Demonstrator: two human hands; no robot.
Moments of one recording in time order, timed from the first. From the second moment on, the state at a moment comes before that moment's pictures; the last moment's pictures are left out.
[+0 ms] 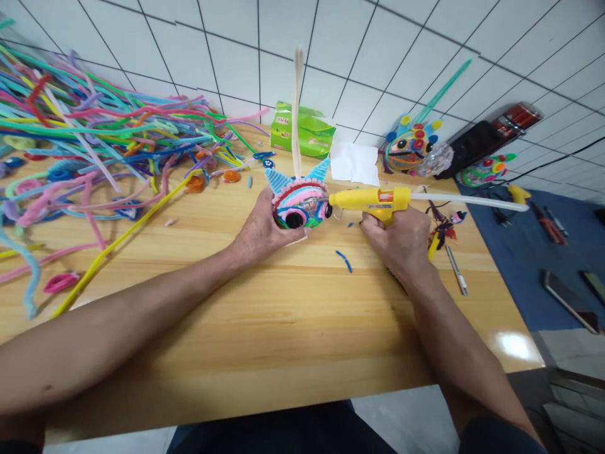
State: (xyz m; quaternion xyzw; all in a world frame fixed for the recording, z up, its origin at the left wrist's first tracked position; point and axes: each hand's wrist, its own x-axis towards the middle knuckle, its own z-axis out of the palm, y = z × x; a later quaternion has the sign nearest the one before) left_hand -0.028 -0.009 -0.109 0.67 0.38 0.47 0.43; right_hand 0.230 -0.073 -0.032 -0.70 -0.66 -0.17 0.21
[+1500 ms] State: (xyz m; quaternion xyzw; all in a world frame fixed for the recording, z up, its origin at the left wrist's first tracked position) left_hand -0.028 -0.010 -0.108 0.67 0.38 0.46 0.44; right_hand 0.227 -0.075 -0.028 -0.72 -0.64 -0.14 0.22
